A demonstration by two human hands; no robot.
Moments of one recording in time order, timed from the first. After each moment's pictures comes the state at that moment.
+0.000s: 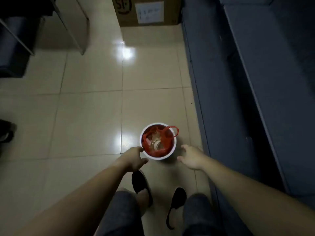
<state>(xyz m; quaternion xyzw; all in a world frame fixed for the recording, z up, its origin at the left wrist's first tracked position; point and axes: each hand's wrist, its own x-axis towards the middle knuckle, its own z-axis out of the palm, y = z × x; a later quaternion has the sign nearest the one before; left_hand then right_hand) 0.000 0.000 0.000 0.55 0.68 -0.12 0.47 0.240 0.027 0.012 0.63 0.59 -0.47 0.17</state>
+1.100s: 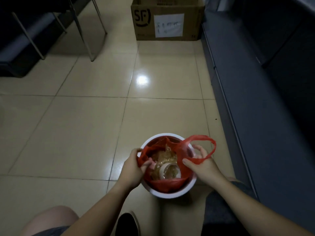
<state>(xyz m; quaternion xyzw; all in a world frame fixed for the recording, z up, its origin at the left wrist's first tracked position) -0.007 0.030 -0.356 0.45 0.76 0.28 0.39 0.248 0.087 -0.352 0.59 0.50 -0.59 -0.23</state>
